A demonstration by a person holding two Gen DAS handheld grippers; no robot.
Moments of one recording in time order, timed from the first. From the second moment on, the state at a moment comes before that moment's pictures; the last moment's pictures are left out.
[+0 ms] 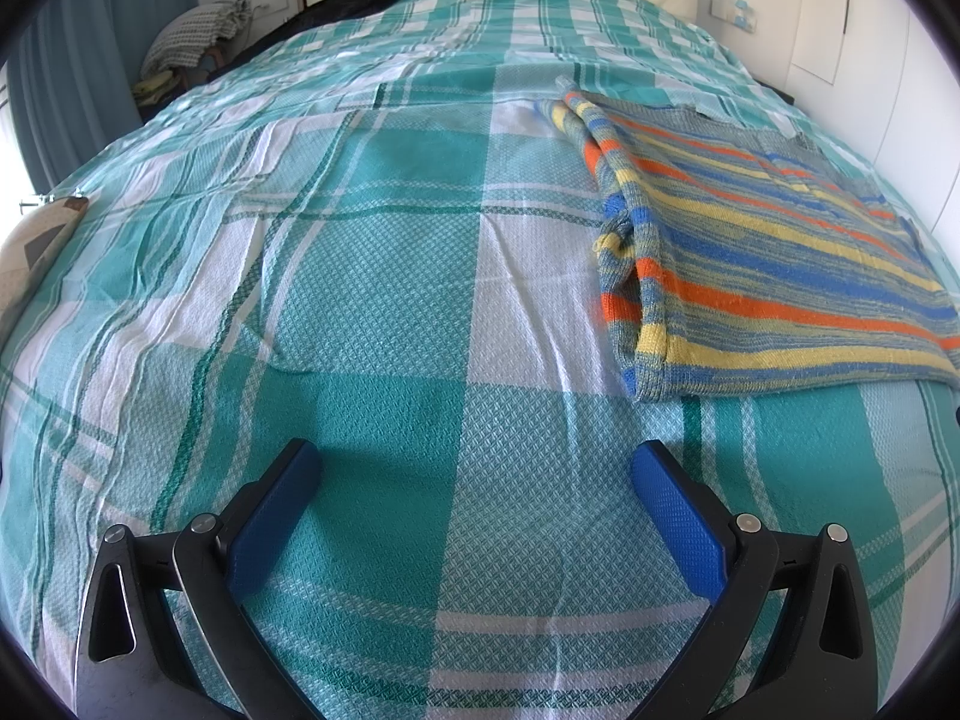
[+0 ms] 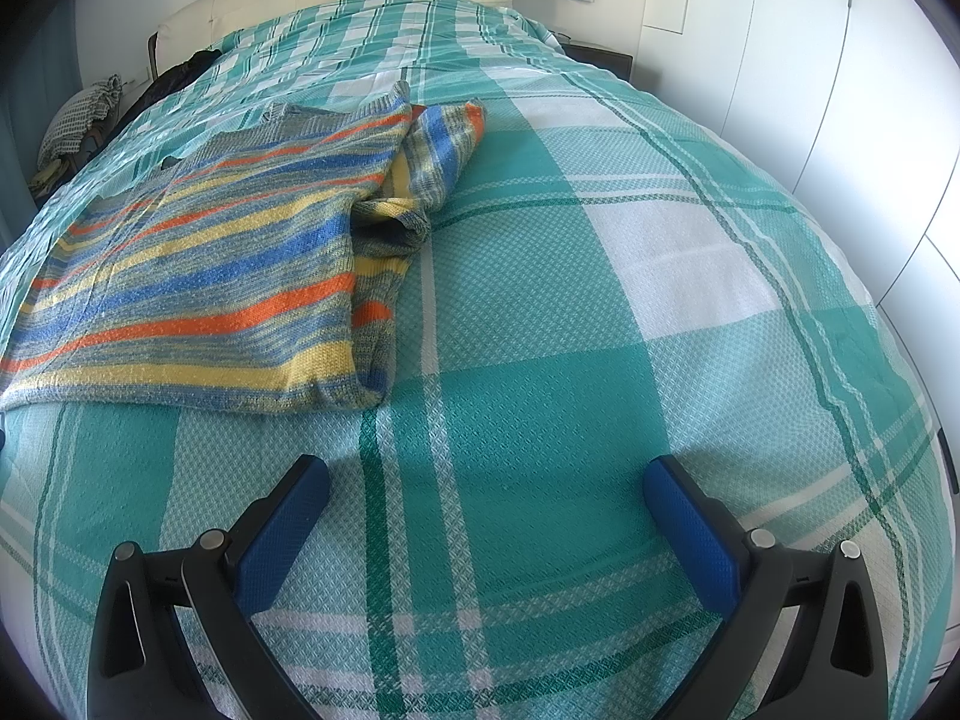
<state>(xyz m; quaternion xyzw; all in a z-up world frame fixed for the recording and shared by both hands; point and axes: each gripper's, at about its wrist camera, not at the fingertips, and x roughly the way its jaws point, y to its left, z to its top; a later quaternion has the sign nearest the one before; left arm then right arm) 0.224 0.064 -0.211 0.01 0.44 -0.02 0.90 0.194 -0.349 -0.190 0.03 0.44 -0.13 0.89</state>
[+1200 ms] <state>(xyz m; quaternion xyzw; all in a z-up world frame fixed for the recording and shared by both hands) 0.187 0.008 -0.140 0.03 0.43 -0.12 0.90 0.194 -0.409 -0.150 0.18 0.44 0.01 0.88</state>
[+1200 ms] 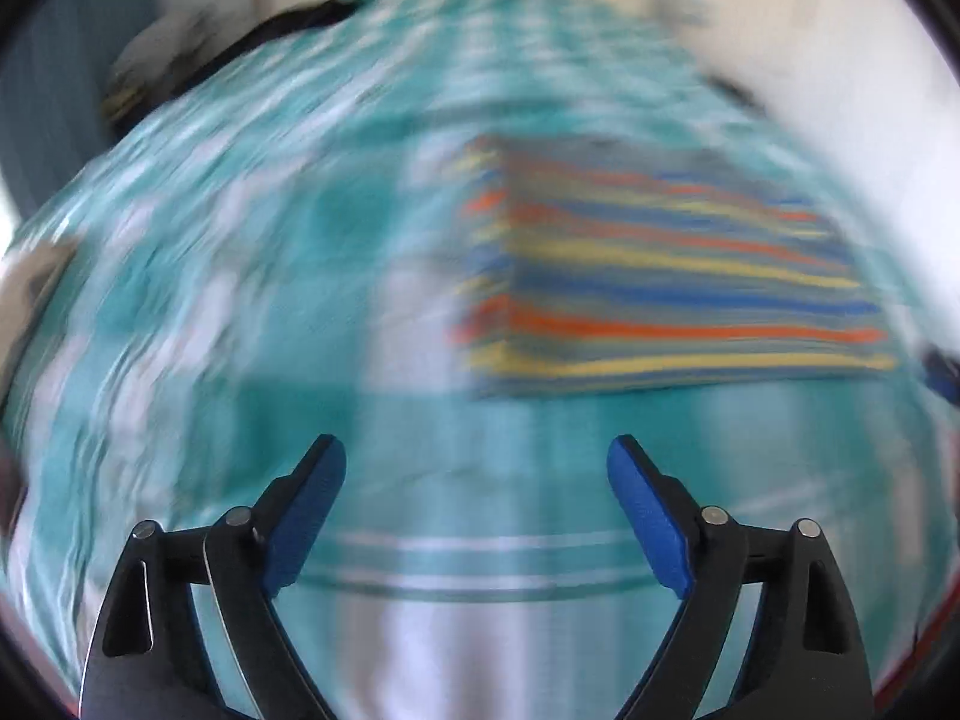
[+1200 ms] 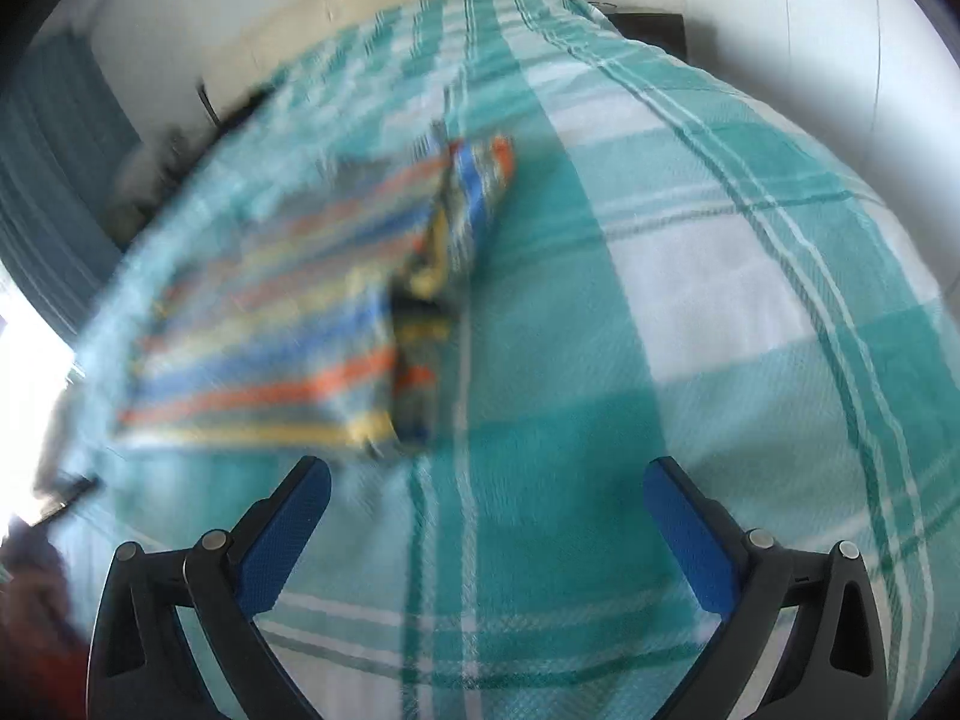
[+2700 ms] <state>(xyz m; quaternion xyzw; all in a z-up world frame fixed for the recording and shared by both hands) 0.242 0.056 -0.168 -0.18 0.43 -0.14 0.87 0.465 -0.109 -0.150 0.26 0.51 0.31 0.76</state>
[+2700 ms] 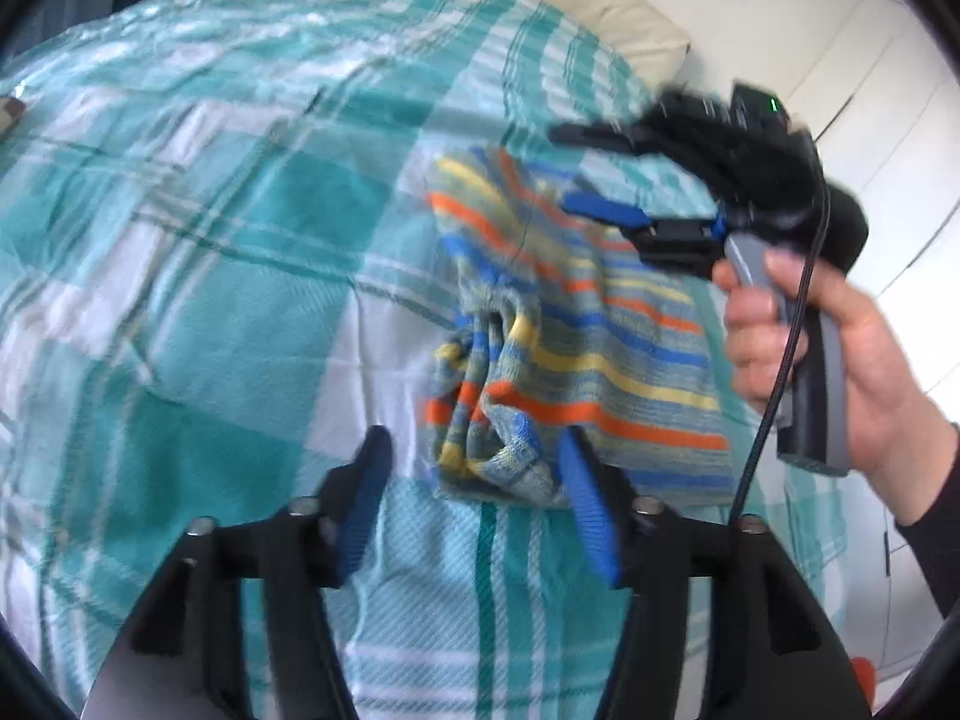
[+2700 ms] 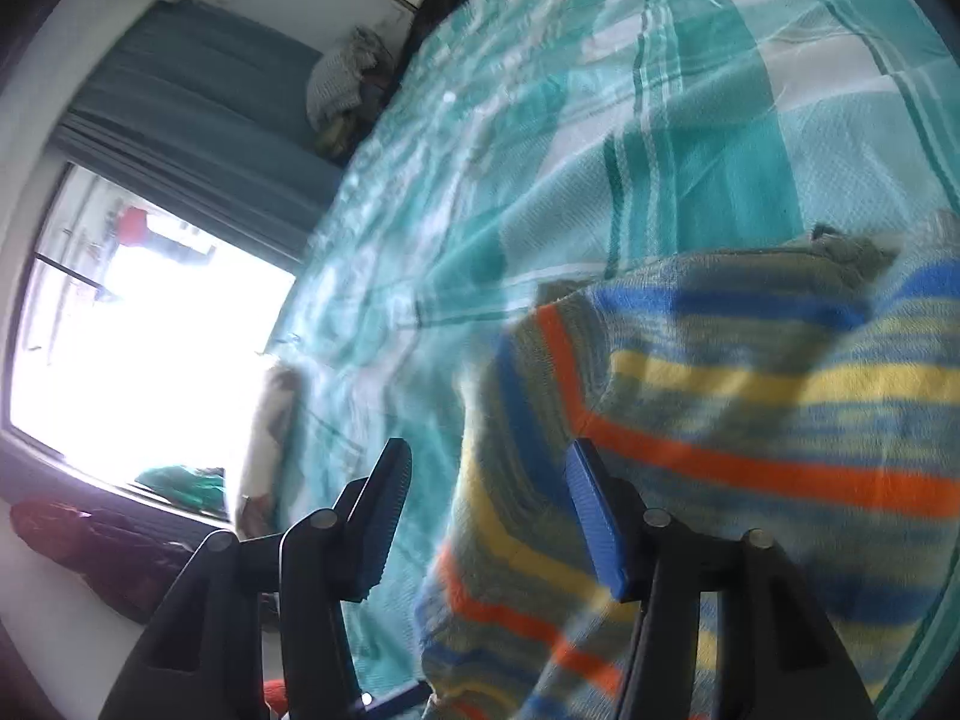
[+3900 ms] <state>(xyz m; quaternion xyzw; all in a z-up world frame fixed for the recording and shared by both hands) 0.355 0.048 -0.167 -0.05 0.49 -0.14 0.86 0.422 -0.172 -0.179 0.07 0.52 0.21 0.82</state>
